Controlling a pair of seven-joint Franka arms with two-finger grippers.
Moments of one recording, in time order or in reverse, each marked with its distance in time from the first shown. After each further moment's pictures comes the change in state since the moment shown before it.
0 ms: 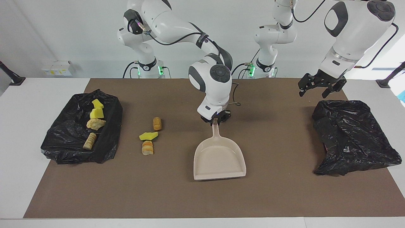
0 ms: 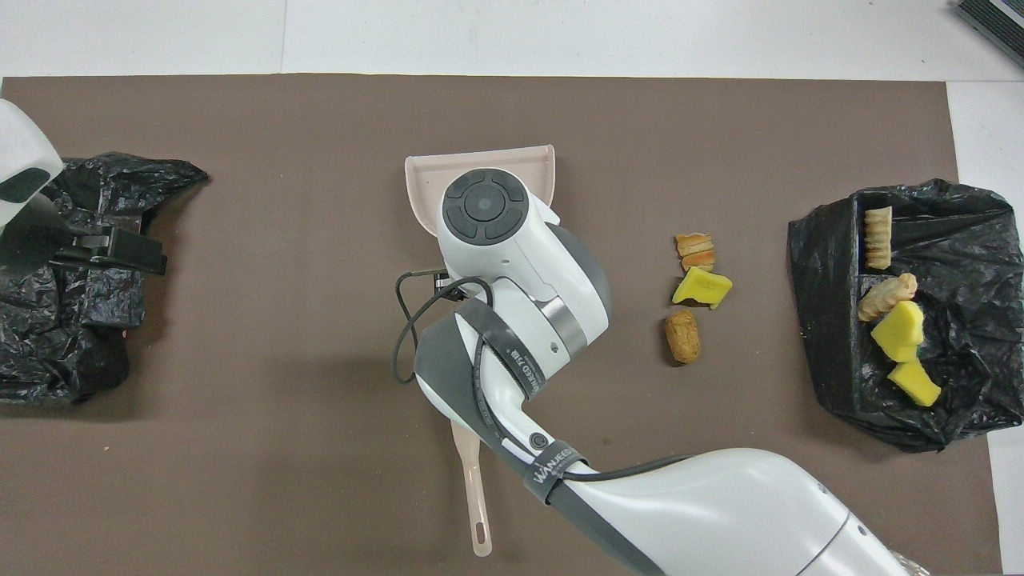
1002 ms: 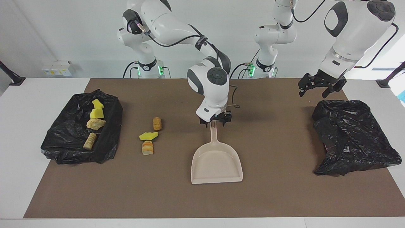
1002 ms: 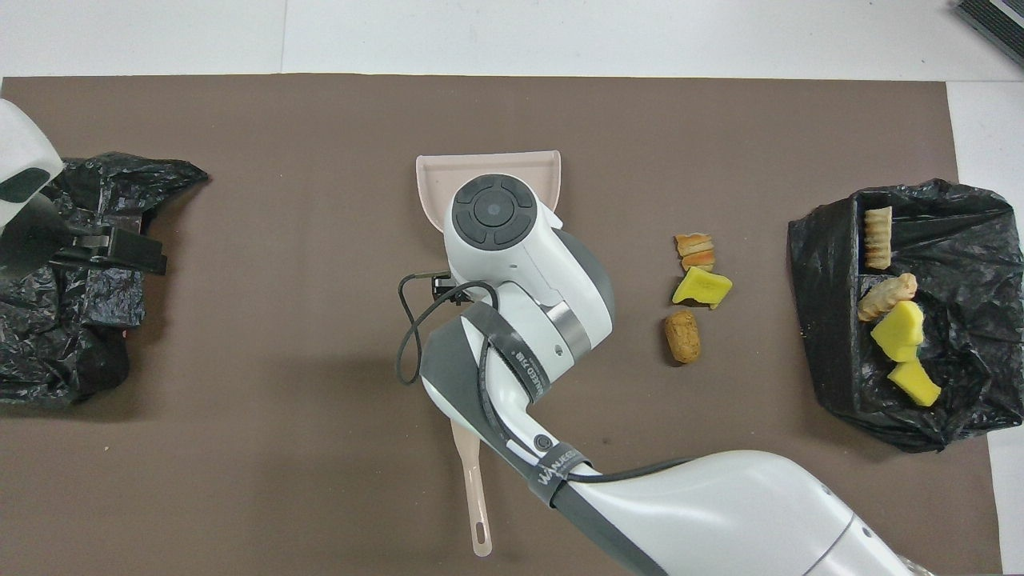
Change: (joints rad) left arm 0.000 0.000 0.000 0.000 0.000 0.000 0.000; right arm -0.008 -0.046 0.021 -0.048 0.008 -0.020 -0.002
